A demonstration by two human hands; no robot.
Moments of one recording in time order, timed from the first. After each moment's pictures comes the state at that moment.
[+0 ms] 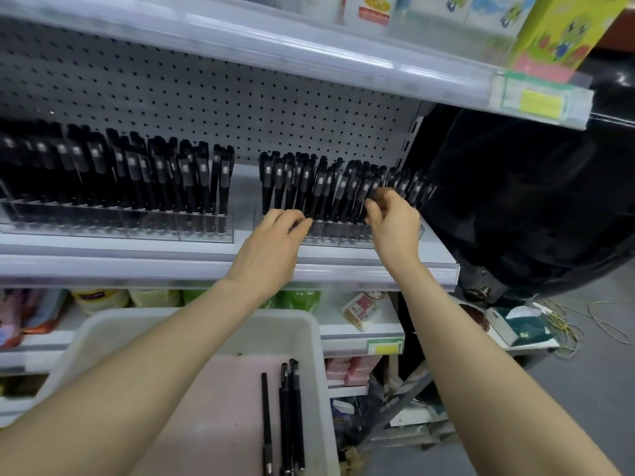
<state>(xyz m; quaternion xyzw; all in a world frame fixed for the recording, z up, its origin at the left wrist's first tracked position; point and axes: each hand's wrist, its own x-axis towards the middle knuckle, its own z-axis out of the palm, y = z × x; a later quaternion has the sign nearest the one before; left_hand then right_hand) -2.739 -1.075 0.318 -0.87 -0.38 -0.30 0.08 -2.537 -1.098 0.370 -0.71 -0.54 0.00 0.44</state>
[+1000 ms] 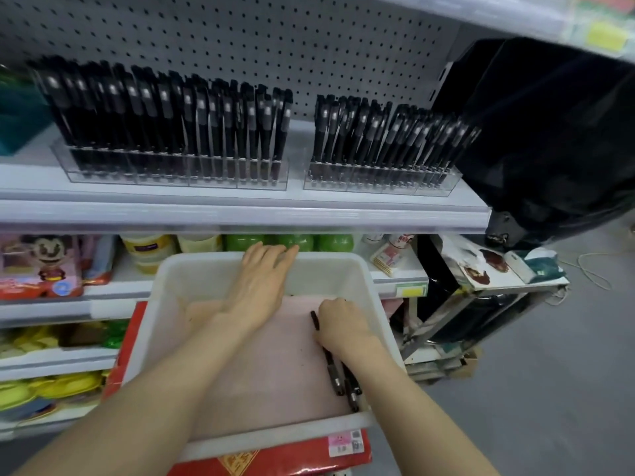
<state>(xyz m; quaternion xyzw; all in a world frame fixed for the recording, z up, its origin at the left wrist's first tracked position) -2.850 -1.117 0.190 -0.88 -0.38 -0.29 0.05 -2.704 -1.210 0.218 -0.76 -0.64 0.11 -0.09</state>
